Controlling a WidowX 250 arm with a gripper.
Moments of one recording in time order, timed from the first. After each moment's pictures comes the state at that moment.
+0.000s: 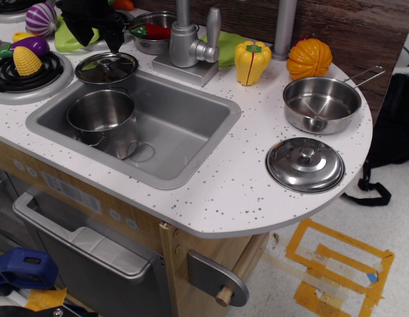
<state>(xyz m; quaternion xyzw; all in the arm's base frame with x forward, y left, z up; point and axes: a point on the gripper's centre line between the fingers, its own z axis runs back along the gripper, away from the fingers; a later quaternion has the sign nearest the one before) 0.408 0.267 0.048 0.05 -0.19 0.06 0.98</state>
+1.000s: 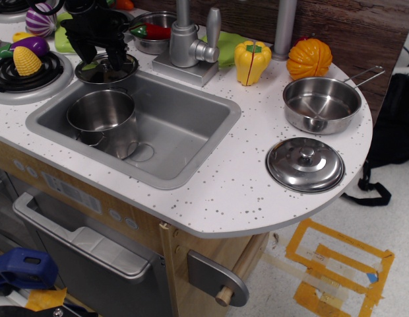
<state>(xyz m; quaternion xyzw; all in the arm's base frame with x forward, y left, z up) 0.404 0.264 0.022 0.04 -0.17 0.06 0.98</state>
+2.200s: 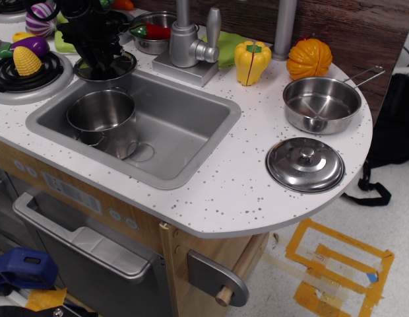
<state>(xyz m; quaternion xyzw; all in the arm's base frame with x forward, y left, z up) 0.407 0.278 0.013 0.04 -0.17 0.07 0.98</state>
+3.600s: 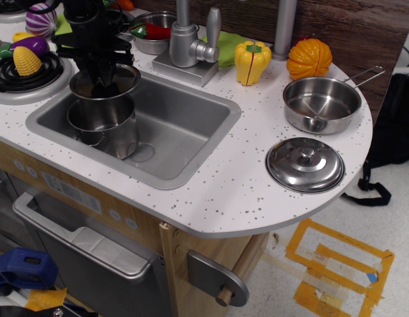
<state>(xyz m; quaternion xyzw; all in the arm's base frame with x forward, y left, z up) 0.348 0.214 0.035 0.05 -0.14 0.20 0.97</state>
